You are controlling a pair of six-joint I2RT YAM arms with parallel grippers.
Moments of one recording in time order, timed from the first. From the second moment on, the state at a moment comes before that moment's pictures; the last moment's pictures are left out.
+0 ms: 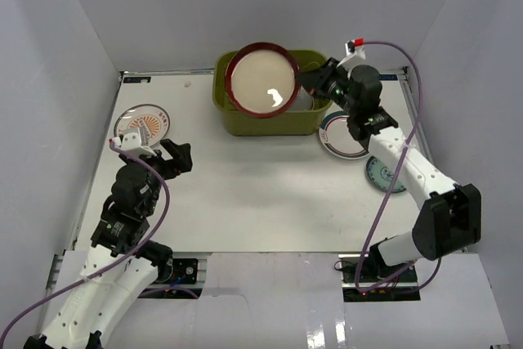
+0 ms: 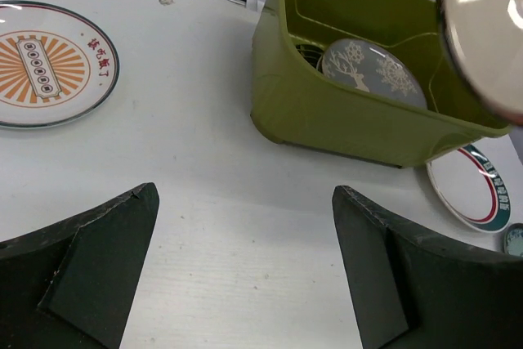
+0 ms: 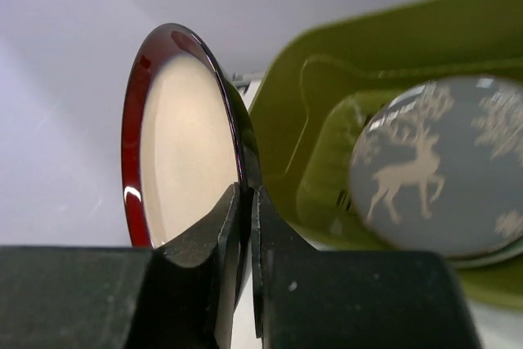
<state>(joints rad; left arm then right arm) -0.41 0.47 0.68 -0.34 -0.35 -0.42 0.44 1.39 1.13 0.22 -0.22 0.70</state>
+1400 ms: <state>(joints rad) -0.40 0.99 0.74 -0.28 -0.20 -0.65 0.27 2.07 1.76 -0.15 -0.28 0.52</state>
